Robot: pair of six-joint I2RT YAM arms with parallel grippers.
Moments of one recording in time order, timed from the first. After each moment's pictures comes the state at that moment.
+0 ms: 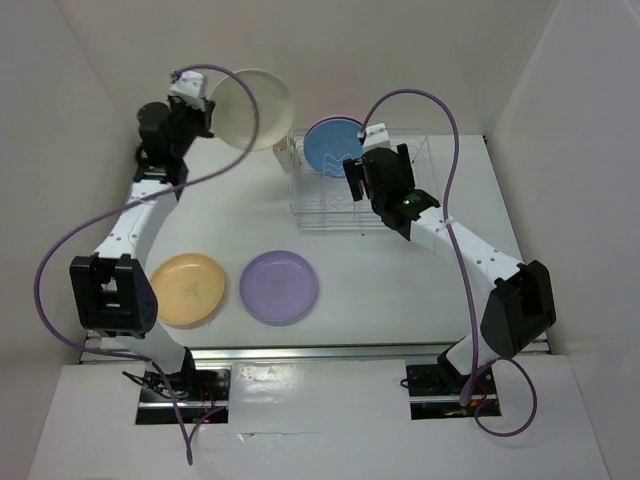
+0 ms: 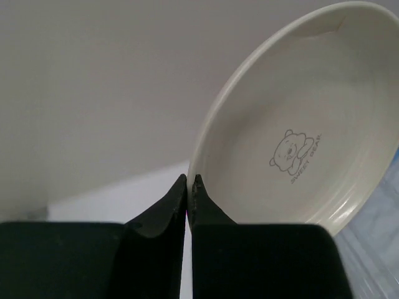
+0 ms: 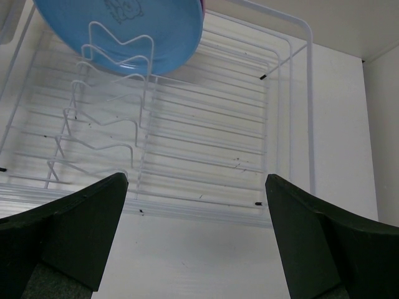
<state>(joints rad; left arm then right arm) 0.08 1.69 1.52 0.09 0.35 0.05 0.55 1.51 1.27 -0.20 0.54 -0.05</state>
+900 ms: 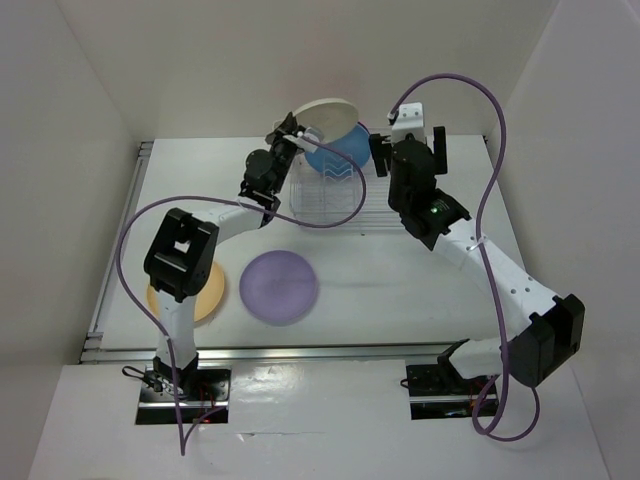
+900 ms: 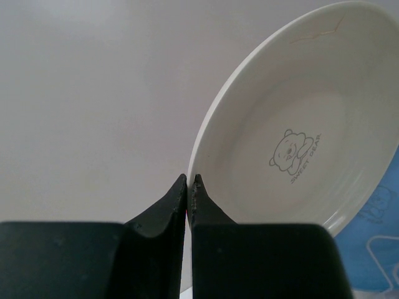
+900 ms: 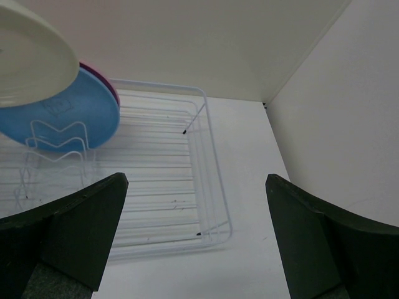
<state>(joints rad) -0.44 2.02 1.38 1.05 -0.11 0.71 0.55 1.33 1.28 -0.08 0.77 -0.19</state>
